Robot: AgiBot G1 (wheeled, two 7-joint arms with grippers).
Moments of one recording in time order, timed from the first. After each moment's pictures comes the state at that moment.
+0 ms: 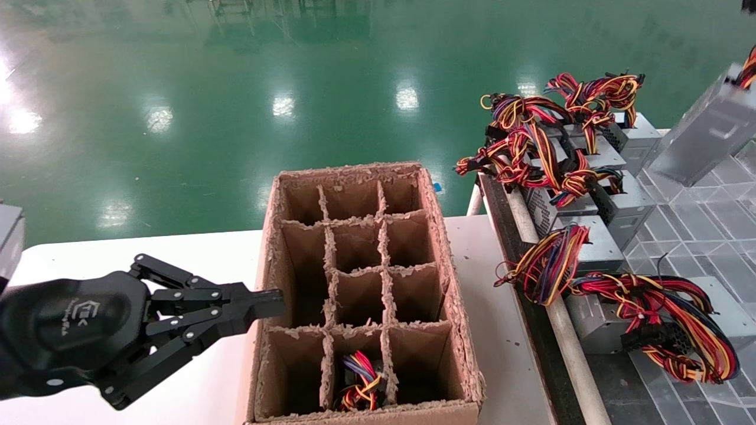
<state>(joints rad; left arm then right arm) -1.10 0.55 0.43 -1.23 0.62 1.42 -0.10 2.13 -0.55 -0.46 0.75 -1.75 -1.33 0.02</state>
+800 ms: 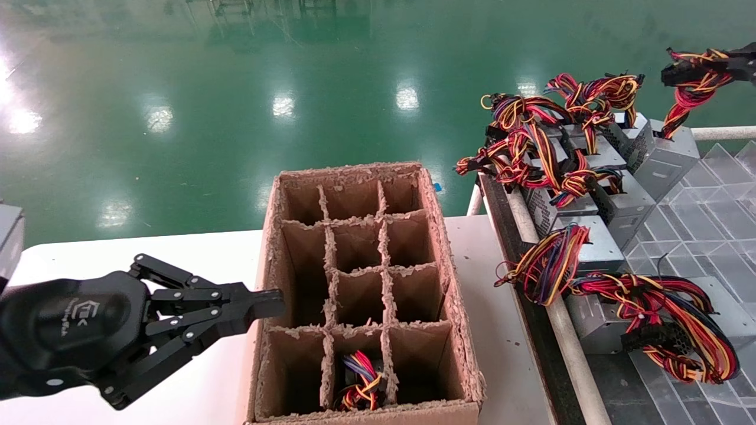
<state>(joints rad) -1.10 0.55 0.43 -1.23 0.62 1.42 -0.10 2.02 -0.68 -0.45 0.37 -1.73 -1.14 -0.21</state>
